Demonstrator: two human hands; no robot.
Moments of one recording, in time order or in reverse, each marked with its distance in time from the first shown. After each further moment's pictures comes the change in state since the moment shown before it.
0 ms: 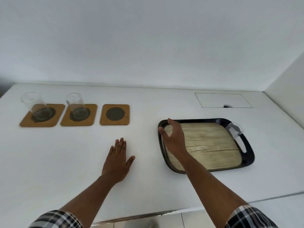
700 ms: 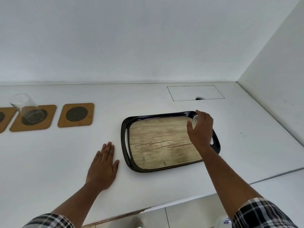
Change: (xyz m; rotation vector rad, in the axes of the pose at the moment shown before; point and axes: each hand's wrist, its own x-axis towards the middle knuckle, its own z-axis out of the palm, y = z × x) left_hand 0.013 0.088 0.064 0.105 0.042 0.071; right_hand 0.046 0.143 -0.201 -0.416 0.354 -0.001
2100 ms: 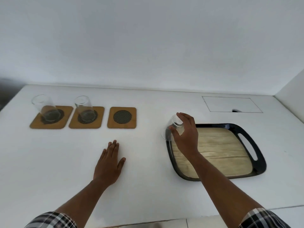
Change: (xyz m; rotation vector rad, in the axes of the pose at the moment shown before) left_hand -0.021 -0.153 -0.055 -0.129 0.033 -0.132; right_hand -0.074 -0.217 0.090 0.401 -0.133 -0.214
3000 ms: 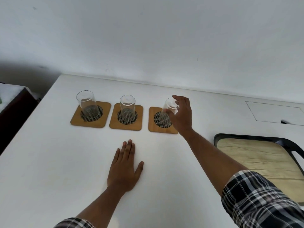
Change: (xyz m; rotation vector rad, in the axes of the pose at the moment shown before) left_hand 0.001 -0.112 -0.039 0.065 -0.002 -0.056; right_hand 0.079 -0.094 0.227 0.075 -0.129 -0.009
